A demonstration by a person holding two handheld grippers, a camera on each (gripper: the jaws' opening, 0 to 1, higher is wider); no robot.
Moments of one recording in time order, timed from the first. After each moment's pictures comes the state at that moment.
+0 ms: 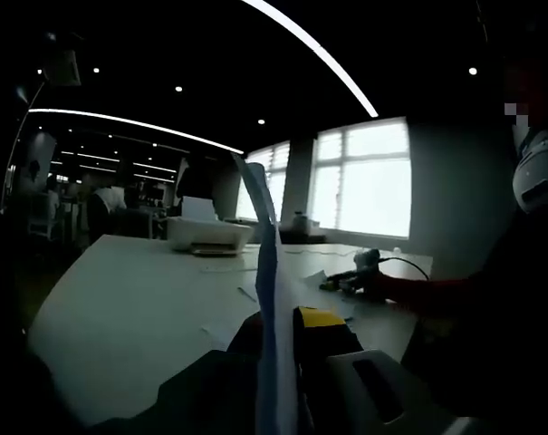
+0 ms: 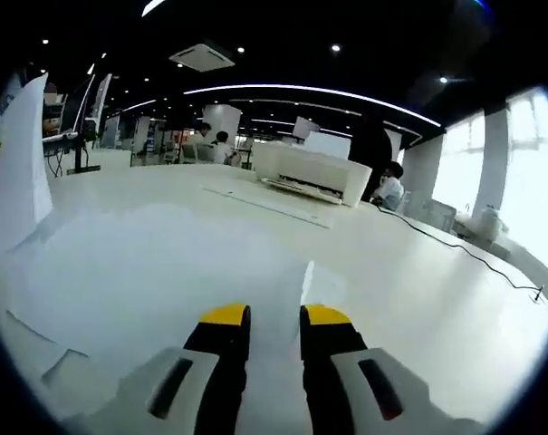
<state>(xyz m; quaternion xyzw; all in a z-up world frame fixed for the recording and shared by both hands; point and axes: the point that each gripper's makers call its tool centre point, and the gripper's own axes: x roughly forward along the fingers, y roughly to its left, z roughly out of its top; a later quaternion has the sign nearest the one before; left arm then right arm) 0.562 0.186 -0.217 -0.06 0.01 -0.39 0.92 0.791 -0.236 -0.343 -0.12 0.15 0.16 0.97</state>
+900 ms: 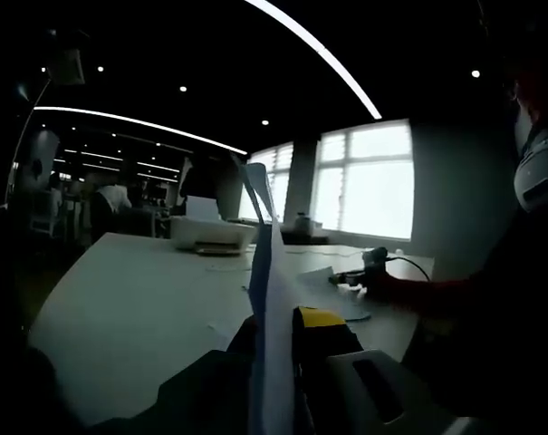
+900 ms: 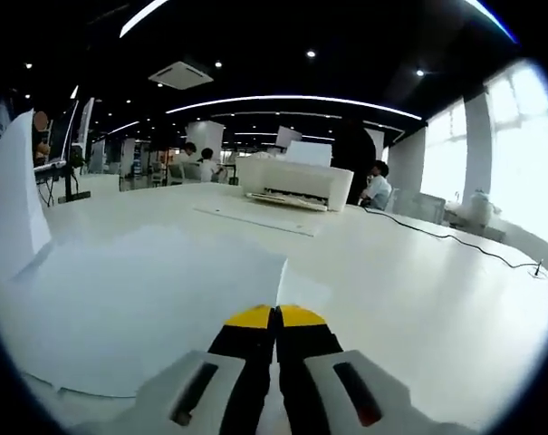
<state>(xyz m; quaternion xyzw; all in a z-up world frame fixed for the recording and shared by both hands) 0.559 0.192 -0.219 -0.07 0.01 -0.38 0.92 0.787 -0.250 -0.325 -0.07 0.12 0.14 0.98</state>
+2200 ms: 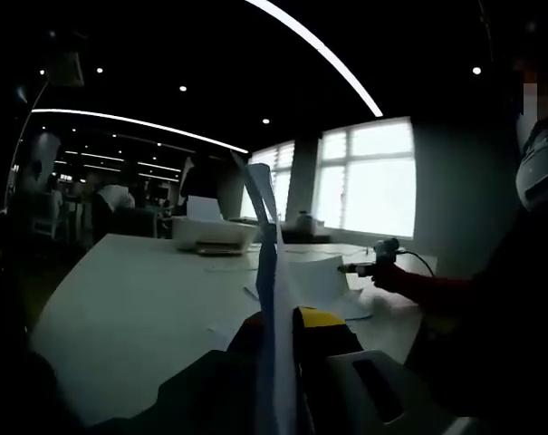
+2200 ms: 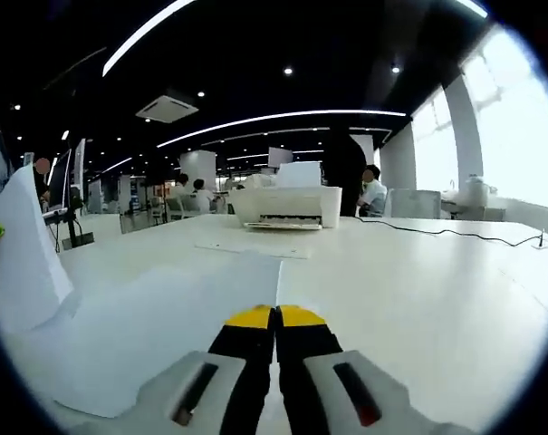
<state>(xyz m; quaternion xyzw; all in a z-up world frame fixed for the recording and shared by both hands) 0.565 0.188 -0.216 -0.06 0.01 -0.38 0.92 0.776 -0.263 -0.289 0.01 0.08 0.14 0.99</state>
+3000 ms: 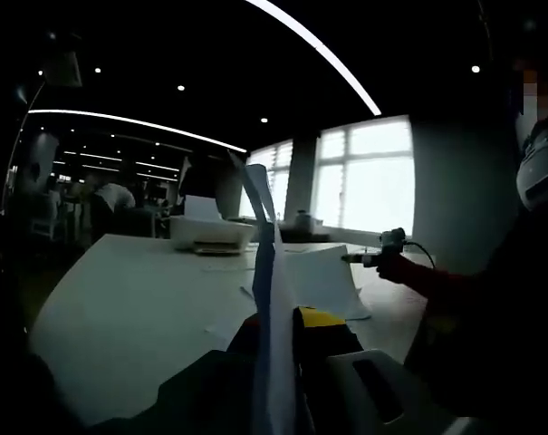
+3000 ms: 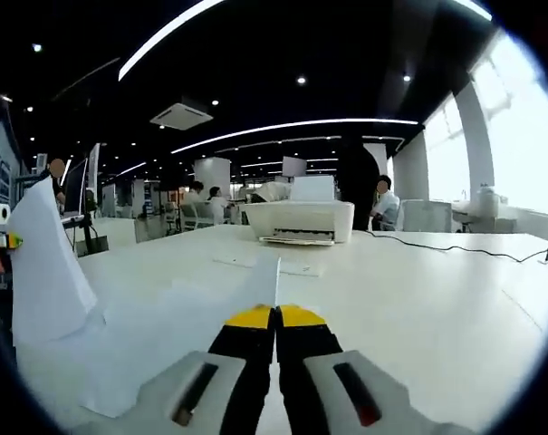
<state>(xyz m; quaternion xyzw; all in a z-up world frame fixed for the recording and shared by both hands) 0.564 0.182 -0.215 -0.06 0.01 -0.38 0.92 0.750 -0.247 -0.249 0.00 0.06 0.18 0.98</state>
